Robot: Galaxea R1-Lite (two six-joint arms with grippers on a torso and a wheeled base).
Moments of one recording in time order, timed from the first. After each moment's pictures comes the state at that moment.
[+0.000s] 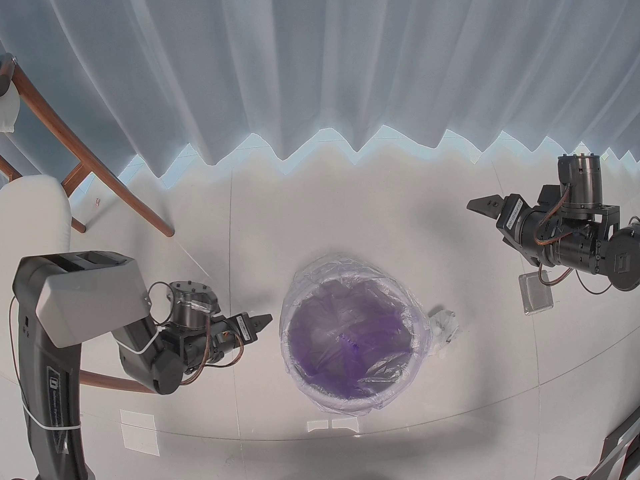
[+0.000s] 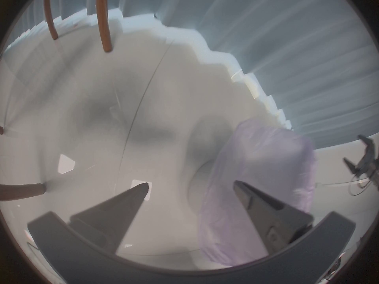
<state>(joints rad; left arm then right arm) -0.32 2.35 -0.76 -1.07 -0.12 -0.58 0.29 1.68 -0.97 -0.29 -0.02 0.69</state>
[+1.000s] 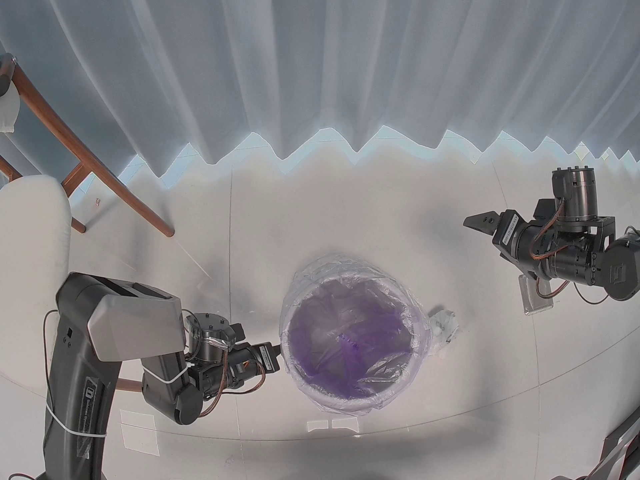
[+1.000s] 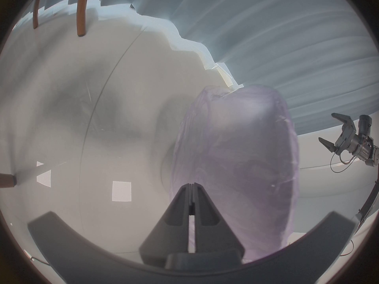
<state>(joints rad) -0.39 2.51 -0.68 -1.39 -0.25 -0.58 0.30 1.69 -0.92 -0.29 -0.02 0.70</state>
